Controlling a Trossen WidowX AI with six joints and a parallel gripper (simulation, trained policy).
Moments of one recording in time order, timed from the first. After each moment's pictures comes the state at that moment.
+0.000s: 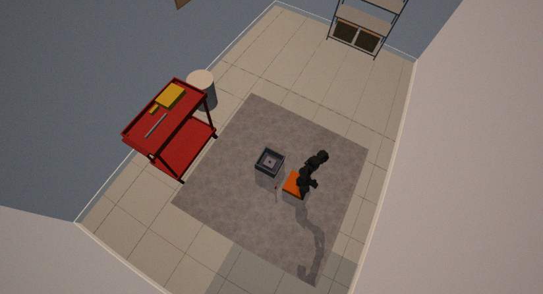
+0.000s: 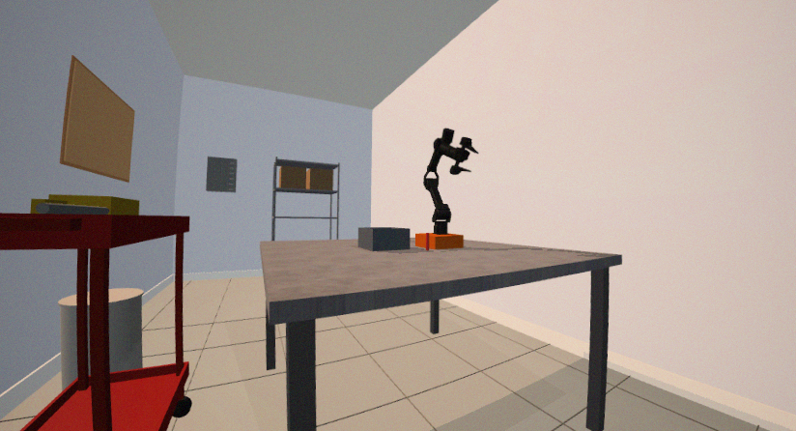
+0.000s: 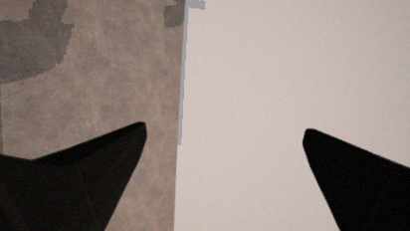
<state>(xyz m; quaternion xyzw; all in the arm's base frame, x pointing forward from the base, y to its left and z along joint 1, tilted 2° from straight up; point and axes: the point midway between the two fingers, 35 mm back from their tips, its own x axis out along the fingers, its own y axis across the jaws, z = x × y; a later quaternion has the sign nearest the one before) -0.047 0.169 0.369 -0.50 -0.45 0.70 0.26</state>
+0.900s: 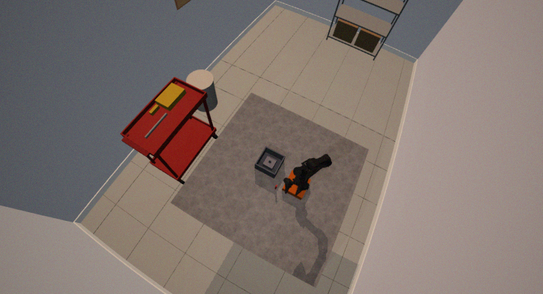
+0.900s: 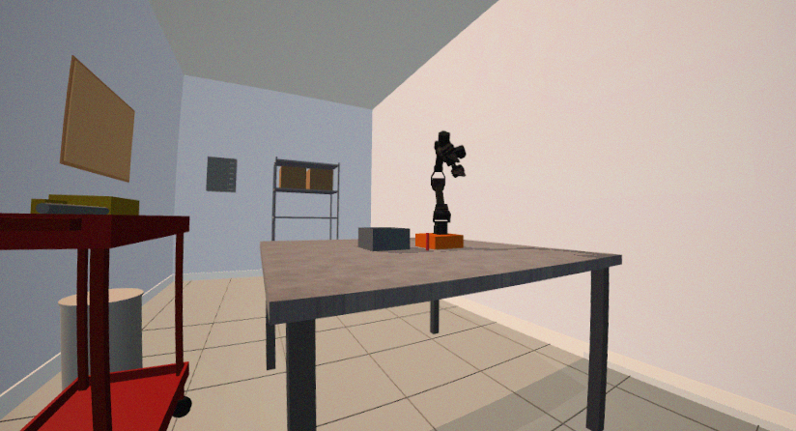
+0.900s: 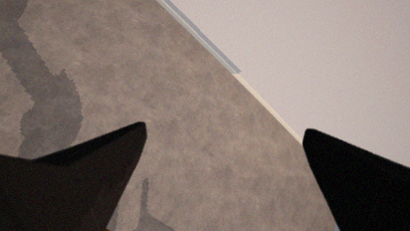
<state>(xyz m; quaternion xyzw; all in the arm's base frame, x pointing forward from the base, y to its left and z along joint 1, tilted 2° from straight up) 0.019 0.179 0.335 -0.45 -0.08 0.72 0.52</state>
